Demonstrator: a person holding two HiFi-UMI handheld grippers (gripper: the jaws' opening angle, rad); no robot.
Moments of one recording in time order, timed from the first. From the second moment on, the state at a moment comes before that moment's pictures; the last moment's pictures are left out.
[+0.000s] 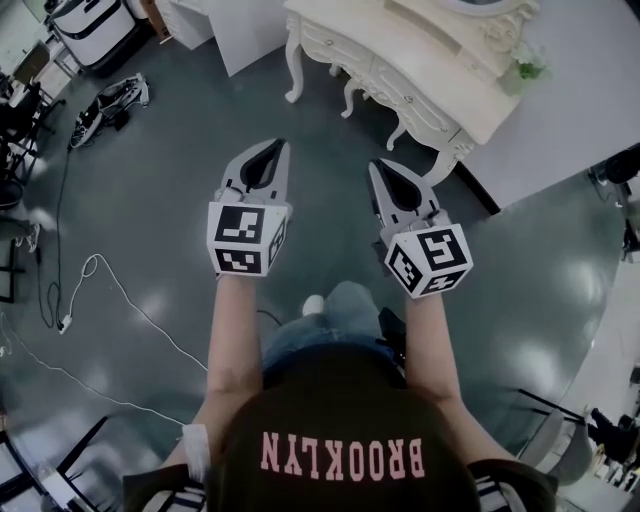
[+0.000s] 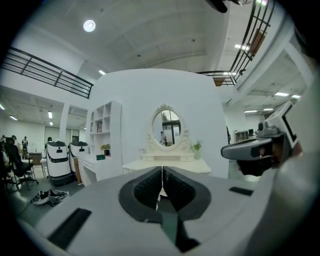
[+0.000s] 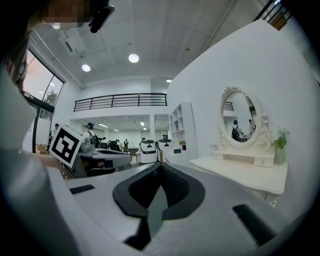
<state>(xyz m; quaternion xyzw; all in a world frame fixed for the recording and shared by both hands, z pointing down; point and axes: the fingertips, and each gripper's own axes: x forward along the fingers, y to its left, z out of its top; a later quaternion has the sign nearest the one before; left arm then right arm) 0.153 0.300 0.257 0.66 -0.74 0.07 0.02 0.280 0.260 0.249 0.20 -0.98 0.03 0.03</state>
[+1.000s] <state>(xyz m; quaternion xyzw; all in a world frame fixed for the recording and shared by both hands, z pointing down) 0.041 0.171 0.276 0.66 -0.74 0.08 0.03 0.161 0.130 0.272 0.21 -0.98 0.04 0.03</state>
